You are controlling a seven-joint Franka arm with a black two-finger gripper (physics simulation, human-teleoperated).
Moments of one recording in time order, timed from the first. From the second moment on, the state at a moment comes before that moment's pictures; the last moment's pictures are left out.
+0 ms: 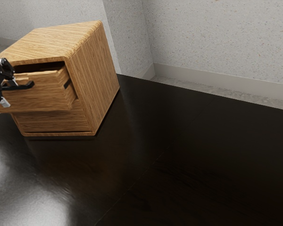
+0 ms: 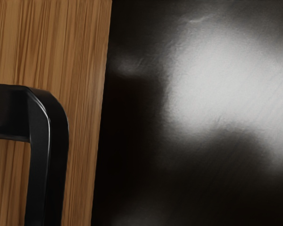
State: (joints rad) arm 0.47 0.01 0.22 -1.50 -0.07 1.73 1.71
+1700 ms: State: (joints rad) arm 0.50 -0.55 0.15 -2.05 0.00 1.78 1.60
